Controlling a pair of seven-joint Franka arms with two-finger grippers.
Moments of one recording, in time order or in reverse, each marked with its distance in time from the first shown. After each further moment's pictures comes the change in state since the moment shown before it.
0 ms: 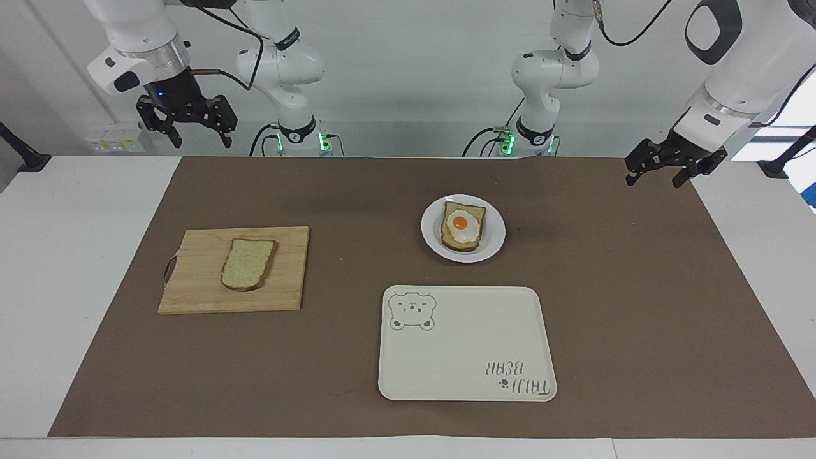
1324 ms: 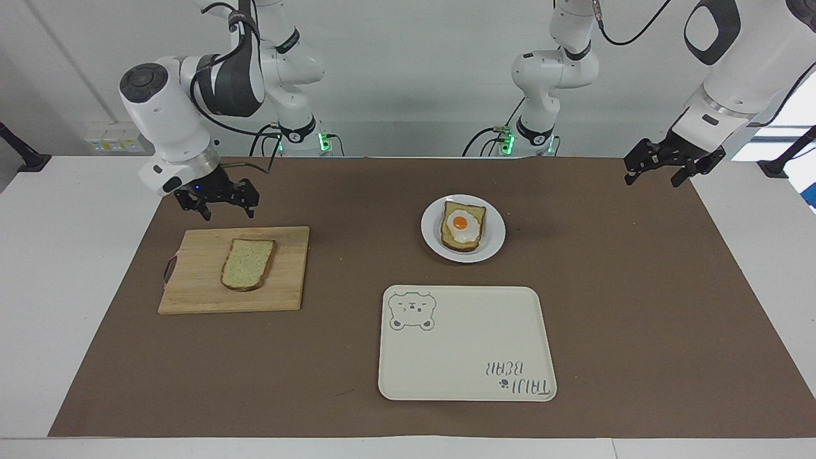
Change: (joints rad) left arm 0.000 -0.007 0.000 -0.012 0.000 0.000 0.000; right arm -0.023 0.139 -0.002 -0.289 0.050 0.441 -0.064
